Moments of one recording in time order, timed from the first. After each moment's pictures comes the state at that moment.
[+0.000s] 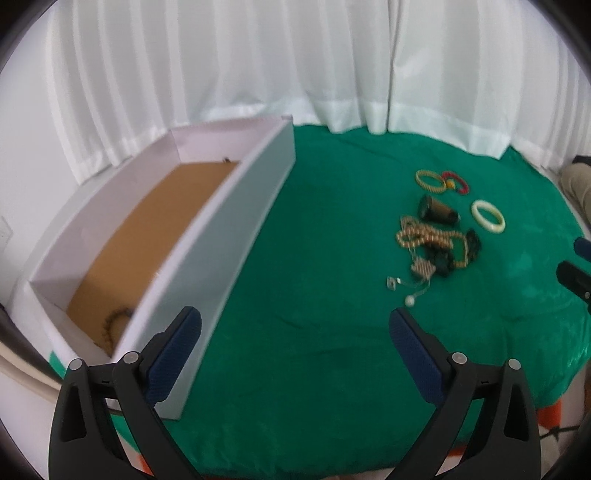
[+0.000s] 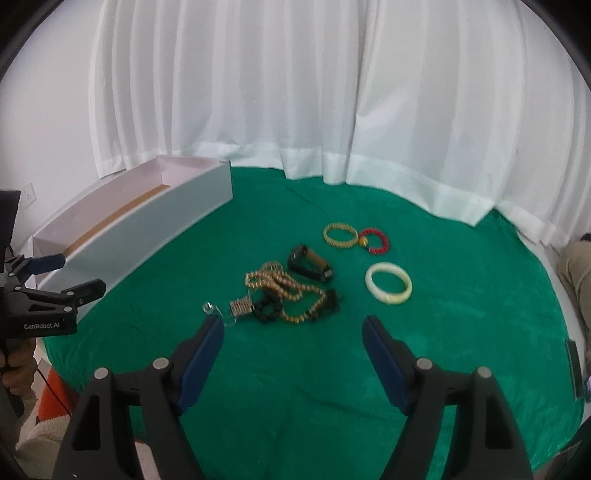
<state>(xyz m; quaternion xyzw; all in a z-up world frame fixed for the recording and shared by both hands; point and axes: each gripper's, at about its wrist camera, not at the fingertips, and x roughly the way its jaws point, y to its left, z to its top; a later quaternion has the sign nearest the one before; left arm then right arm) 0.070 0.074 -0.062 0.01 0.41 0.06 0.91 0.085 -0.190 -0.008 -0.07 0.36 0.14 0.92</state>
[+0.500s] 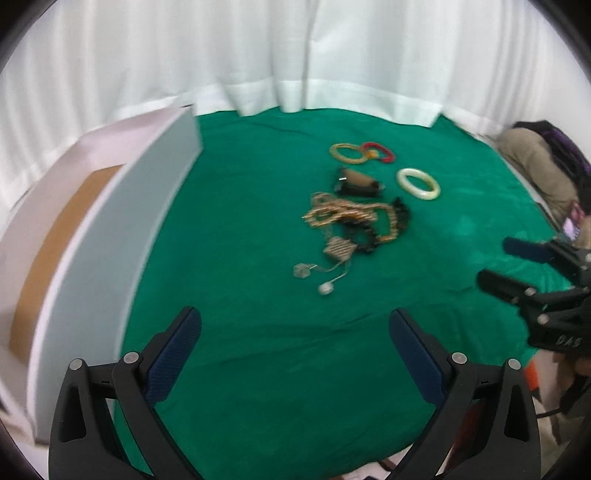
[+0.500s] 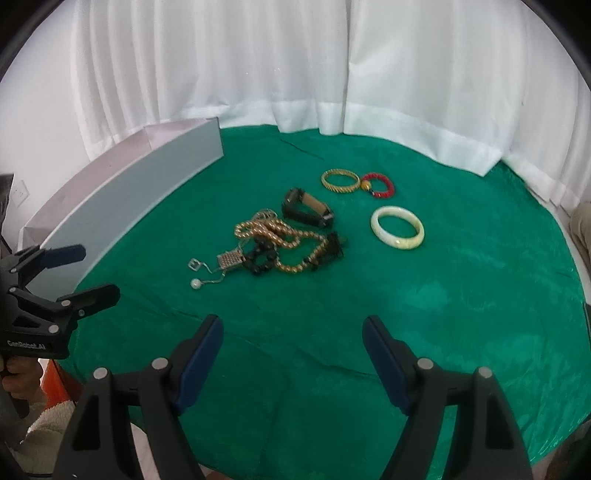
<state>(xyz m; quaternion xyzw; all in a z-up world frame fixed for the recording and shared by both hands) 0.095 0.025 -0.083 0.02 0.43 -0.10 0.90 0.096 -0.202 -0.057 -0.04 0.43 0.14 0.89</state>
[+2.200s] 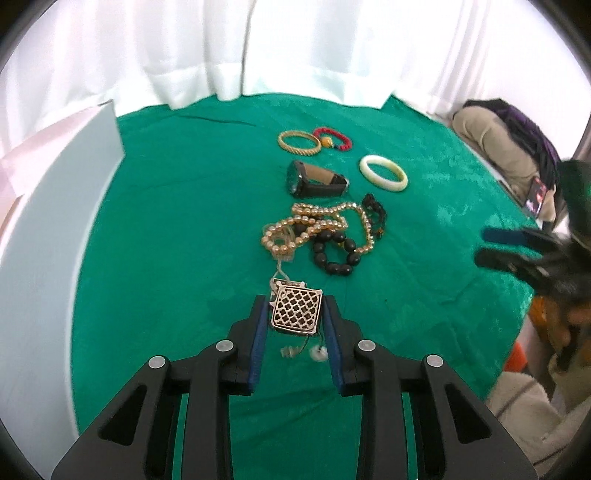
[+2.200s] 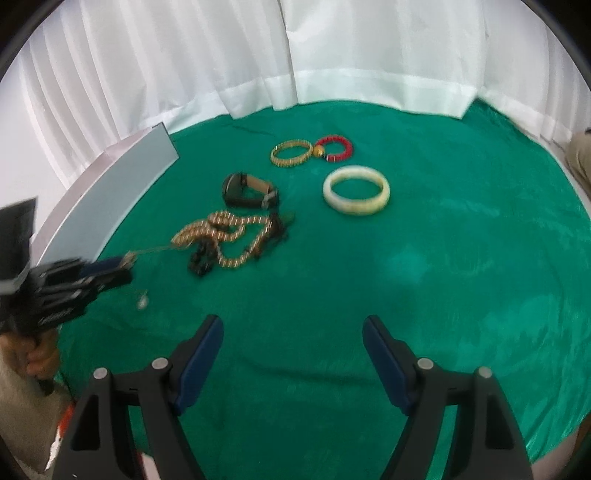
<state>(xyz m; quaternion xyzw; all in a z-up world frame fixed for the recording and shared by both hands) 0.153 0.026 -0.115 0.02 0.44 -0.22 0.87 0.144 -0.262 -0.084 0.04 0.47 0.12 0.87</state>
